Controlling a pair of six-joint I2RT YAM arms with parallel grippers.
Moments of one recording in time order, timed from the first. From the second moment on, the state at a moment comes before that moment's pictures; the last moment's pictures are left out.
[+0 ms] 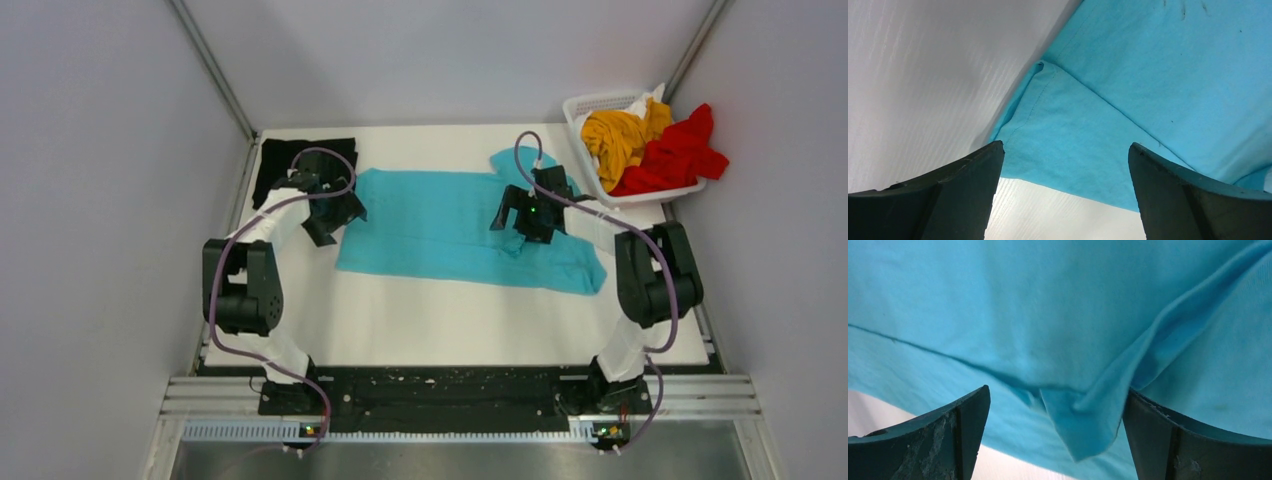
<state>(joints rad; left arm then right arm) -0.08 1.72 1.25 -0.64 0.06 -0.70 0.27 1.71 1.02 -0.26 -0.20 0.53</state>
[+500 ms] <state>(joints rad) -0.09 1.65 1.24 -0.63 0.08 -0.68 0.27 1.78 1.23 -0.23 -0.08 0.49</state>
